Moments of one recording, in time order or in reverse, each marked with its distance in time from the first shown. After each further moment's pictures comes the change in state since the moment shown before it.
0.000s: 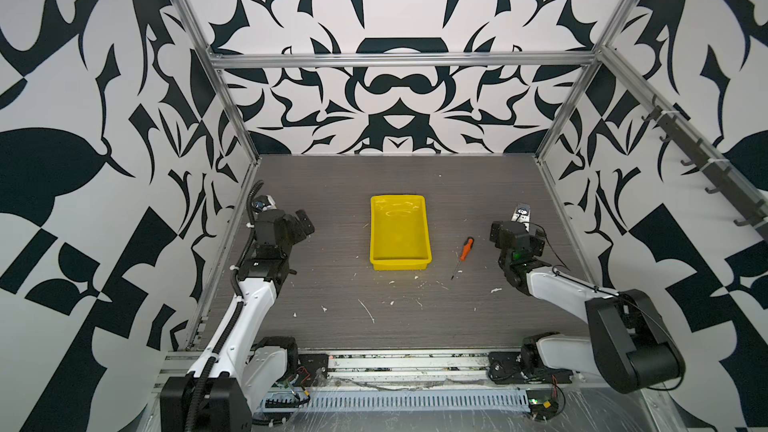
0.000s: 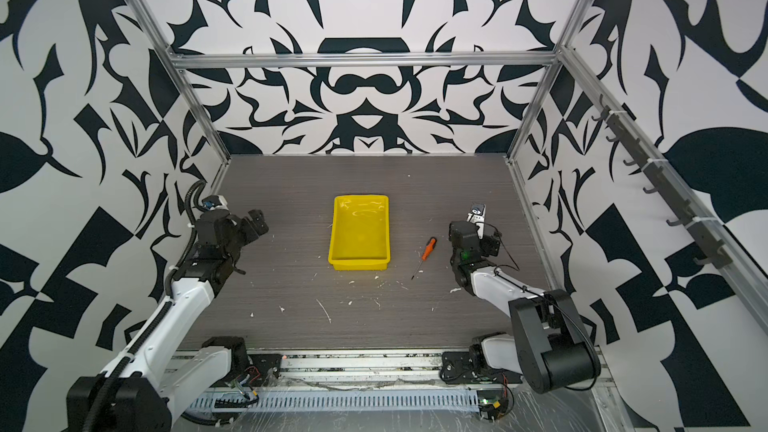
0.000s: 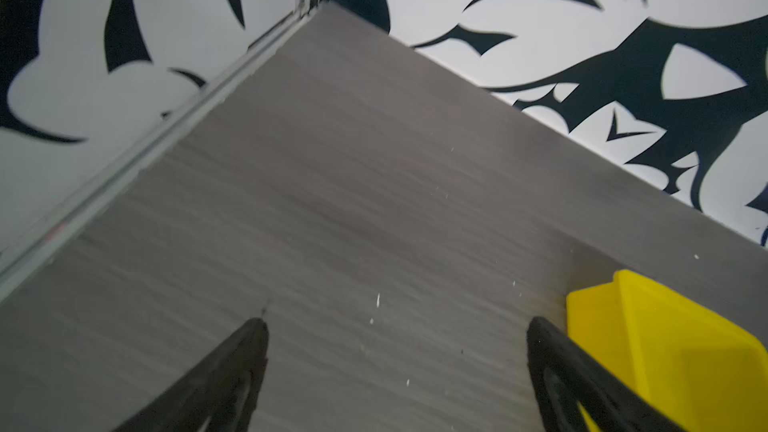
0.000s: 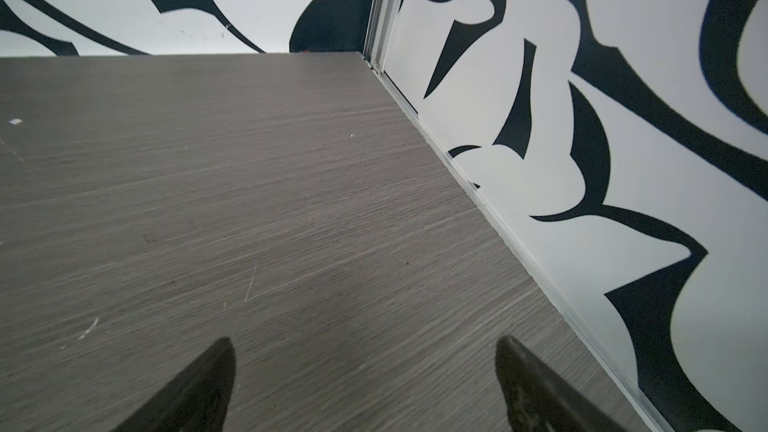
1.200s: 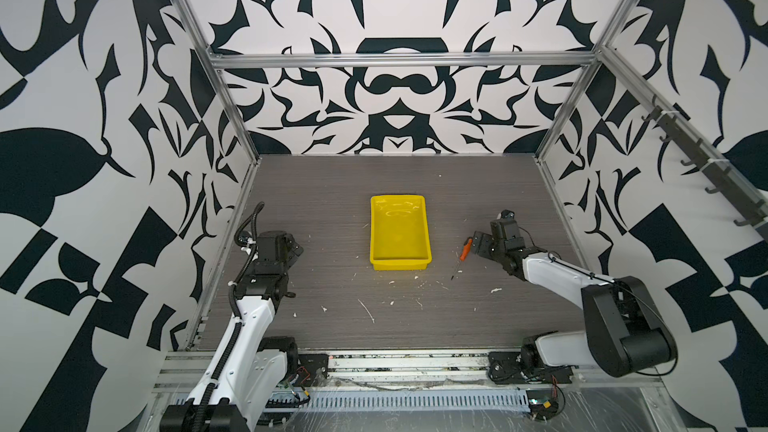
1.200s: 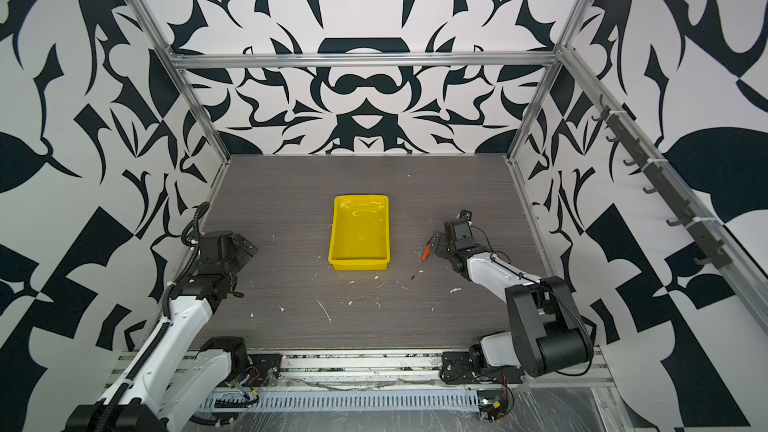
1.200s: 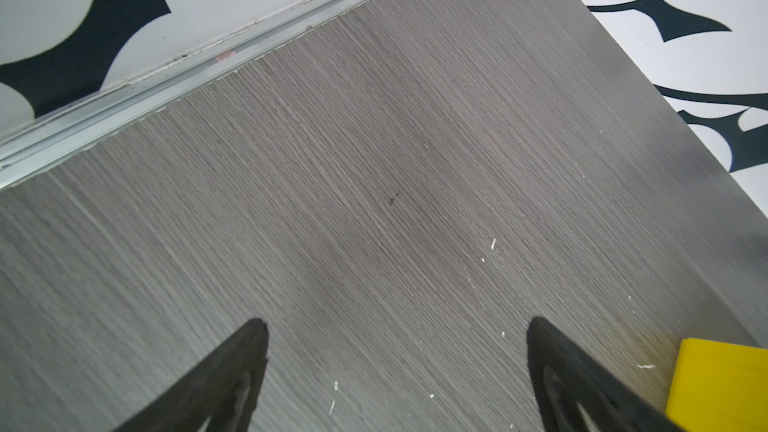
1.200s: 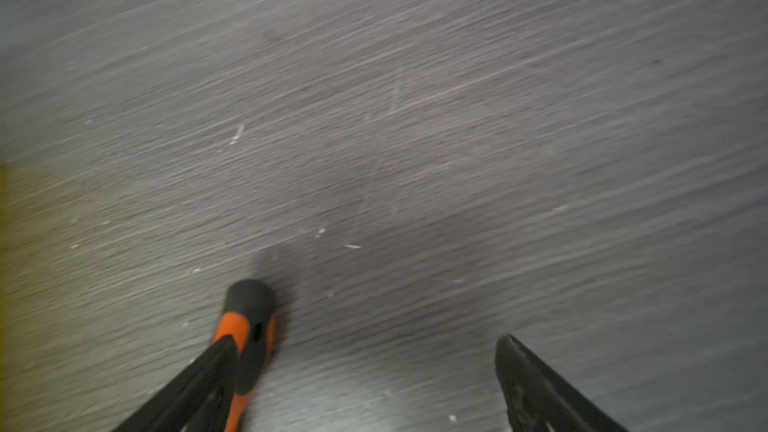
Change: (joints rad) left arm 0.018 -0.101 -0.102 -0.210 -0.177 -0.294; right arm 0.005 0.079 0.134 -0.409 -0.502 0.317
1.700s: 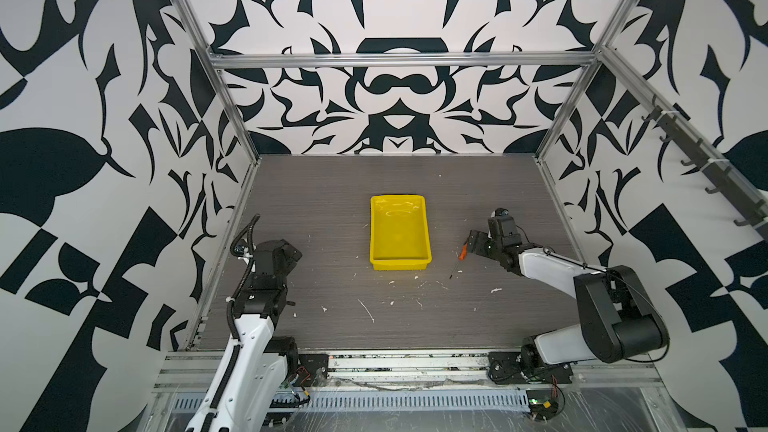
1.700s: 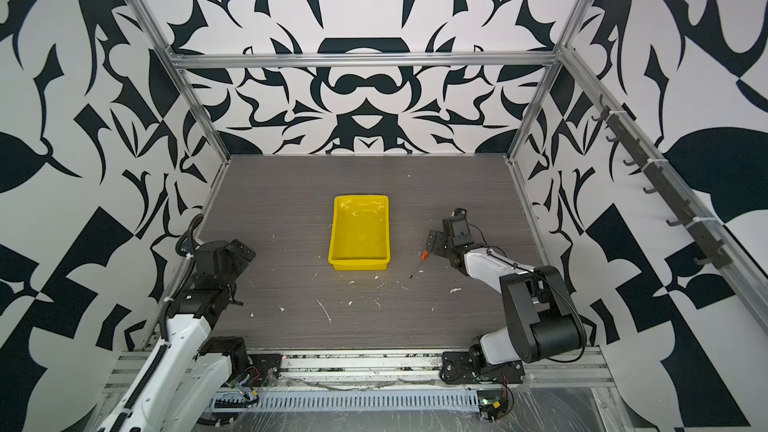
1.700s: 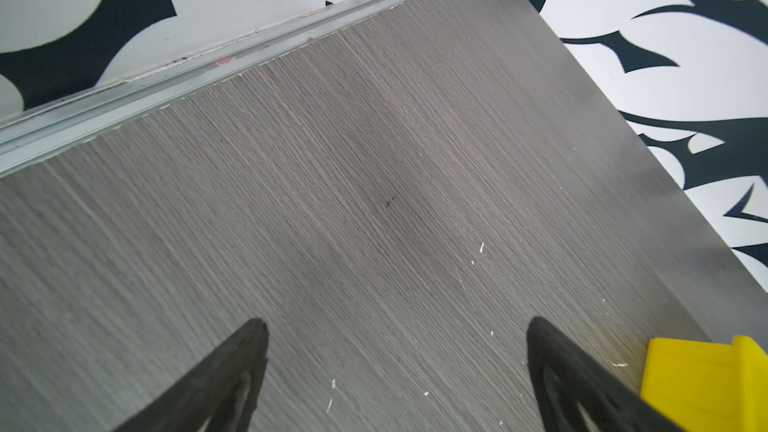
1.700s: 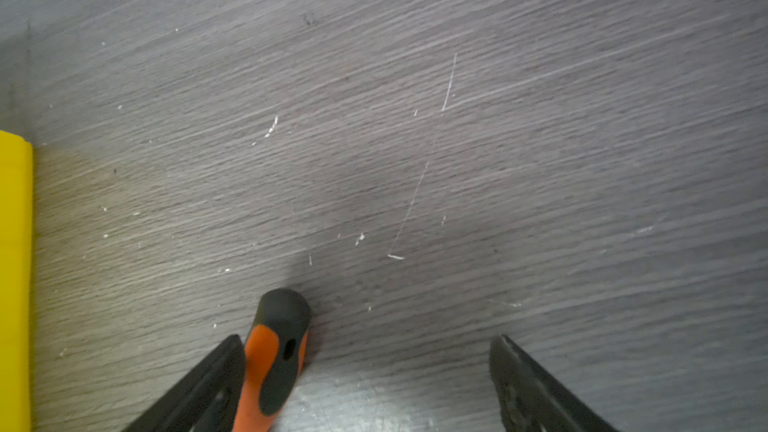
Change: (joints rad) left arm 0.000 -0.169 -0.091 0.024 -0.003 -0.016; right arm 0.000 0.067 0.032 0.019 -0.063 -0.018
